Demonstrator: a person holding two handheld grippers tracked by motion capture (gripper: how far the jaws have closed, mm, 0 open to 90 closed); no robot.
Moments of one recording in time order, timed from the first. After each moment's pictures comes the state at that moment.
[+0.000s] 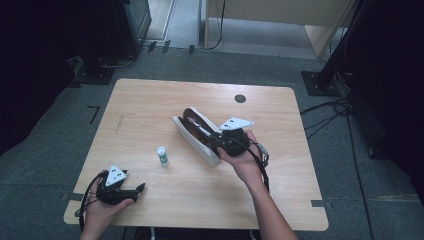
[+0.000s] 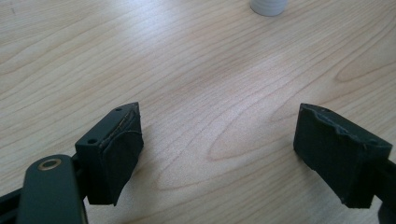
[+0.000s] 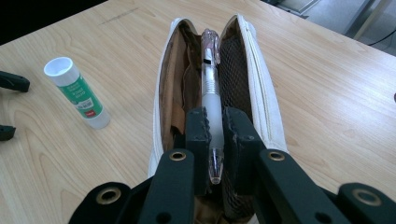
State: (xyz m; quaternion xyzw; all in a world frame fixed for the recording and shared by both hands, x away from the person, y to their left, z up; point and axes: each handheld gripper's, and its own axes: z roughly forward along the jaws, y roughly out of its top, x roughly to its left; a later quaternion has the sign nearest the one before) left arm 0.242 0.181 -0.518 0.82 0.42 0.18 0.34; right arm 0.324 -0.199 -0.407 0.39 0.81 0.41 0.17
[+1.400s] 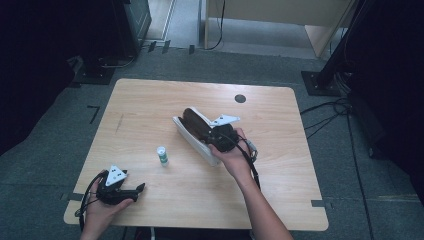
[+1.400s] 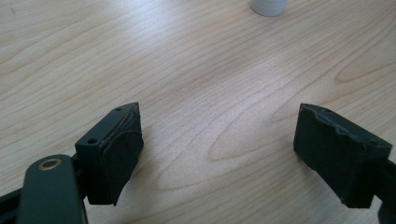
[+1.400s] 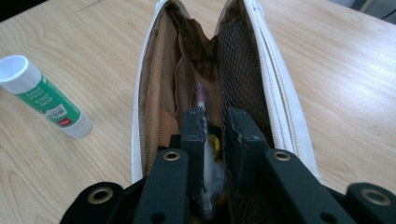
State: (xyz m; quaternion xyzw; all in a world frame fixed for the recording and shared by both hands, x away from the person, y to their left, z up) left arm 0.242 0.181 -0.518 0.82 0.42 0.18 0.34; right arm 0.349 -0.177 -0.428 0.41 0.81 0.39 0.16
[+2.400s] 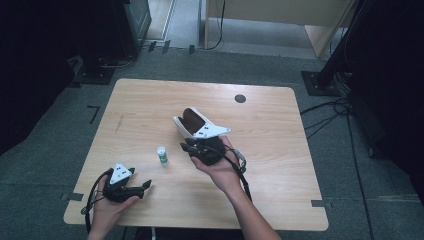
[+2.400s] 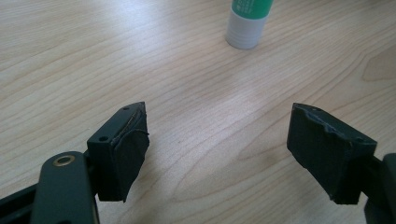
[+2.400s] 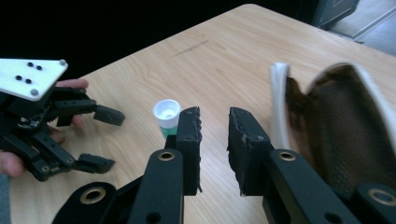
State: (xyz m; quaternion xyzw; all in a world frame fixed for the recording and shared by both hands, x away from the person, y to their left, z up) left arm 0.245 0.163 -0.515 0.81 0.42 0.17 0.37; right arm 0.300 -0.132 -0.399 0.33 0.80 0.48 0.12
